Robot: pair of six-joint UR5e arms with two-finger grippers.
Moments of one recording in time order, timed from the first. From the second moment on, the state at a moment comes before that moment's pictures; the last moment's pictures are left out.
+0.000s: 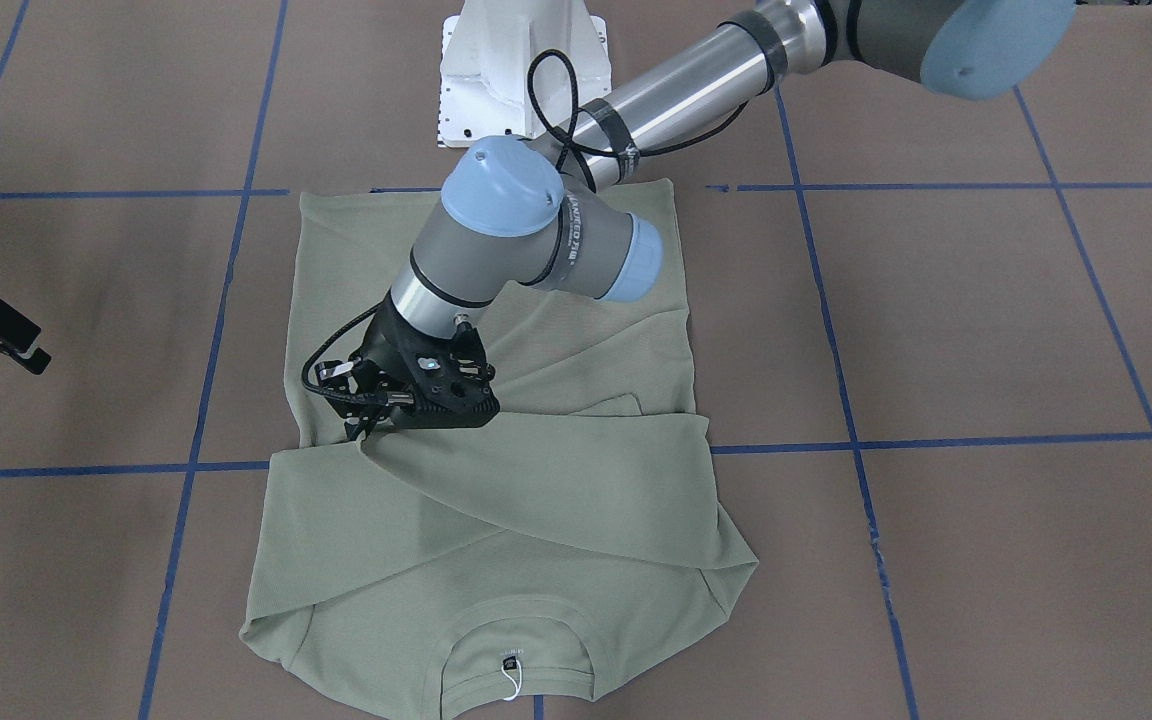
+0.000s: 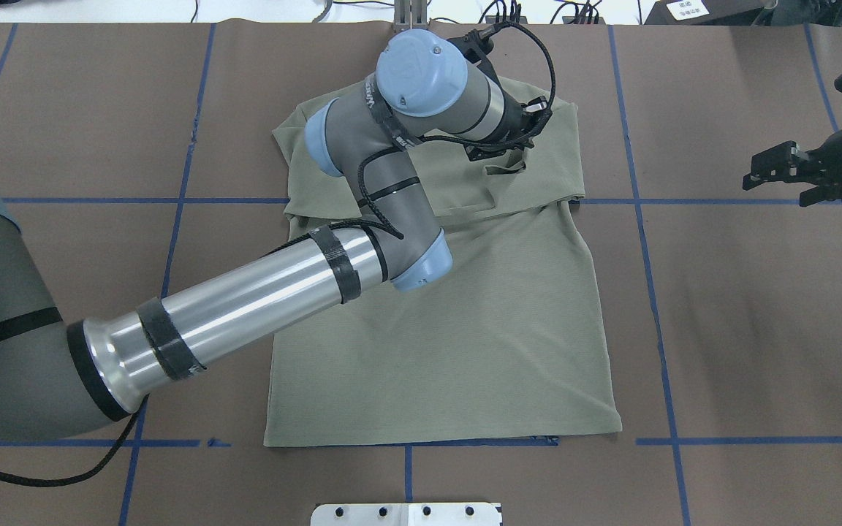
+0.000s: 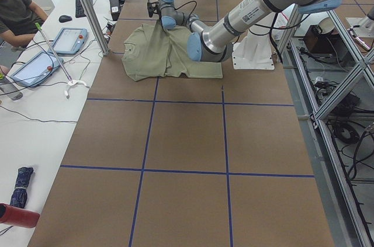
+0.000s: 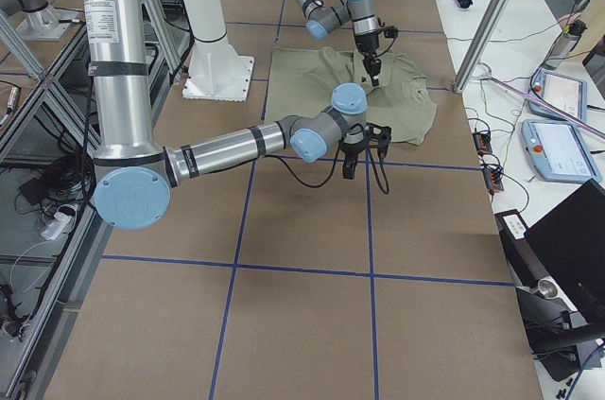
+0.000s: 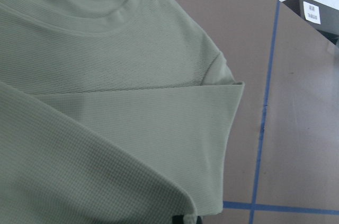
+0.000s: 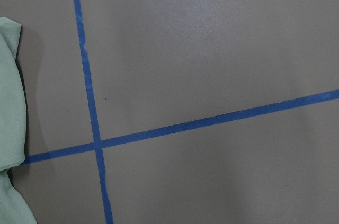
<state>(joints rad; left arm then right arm) -0.61 -2.80 -0.85 -2.45 -1.83 -1.66 1.12 -1.52 1.78 -1.16 2.24 0.99</state>
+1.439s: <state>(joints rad) -0.63 -2.45 -1.25 -2.40 -2.01 -1.67 0.72 -1.56 1.97 -1.08 1.95 1.51</state>
